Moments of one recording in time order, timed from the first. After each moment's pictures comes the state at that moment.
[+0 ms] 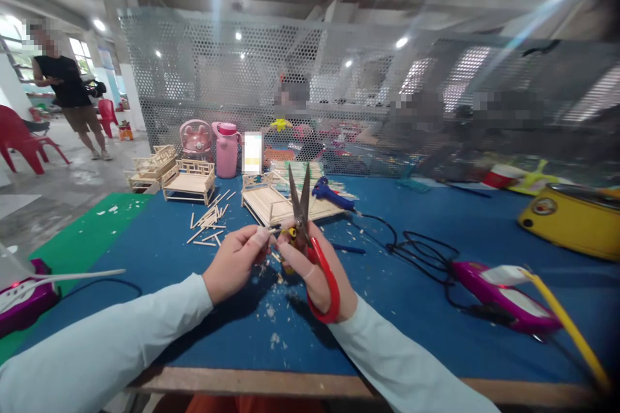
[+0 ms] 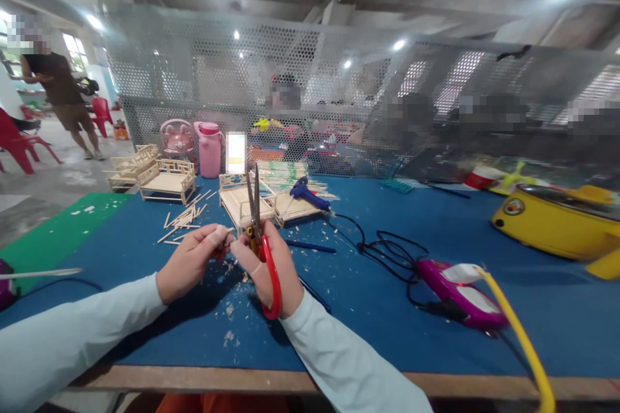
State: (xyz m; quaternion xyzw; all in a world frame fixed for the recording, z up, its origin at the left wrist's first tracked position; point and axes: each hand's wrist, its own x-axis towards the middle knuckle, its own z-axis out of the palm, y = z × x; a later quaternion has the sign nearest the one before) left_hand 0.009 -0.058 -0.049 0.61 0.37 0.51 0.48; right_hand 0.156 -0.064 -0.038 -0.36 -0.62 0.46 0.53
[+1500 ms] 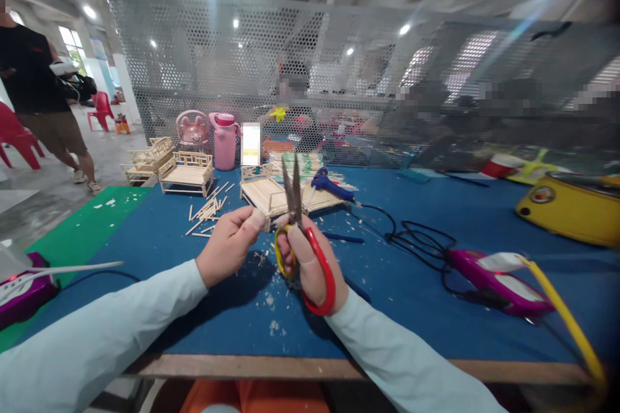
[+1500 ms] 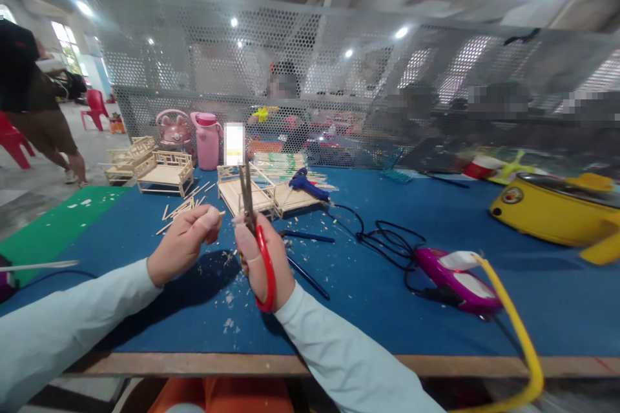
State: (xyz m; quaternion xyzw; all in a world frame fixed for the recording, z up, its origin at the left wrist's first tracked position) left_hand 0.001 -0.058 -0.032 0.68 0.39 0.51 0.36; right_hand 0.147 -0.070 -0.043 -0.36 -0.61 0.47 0.53
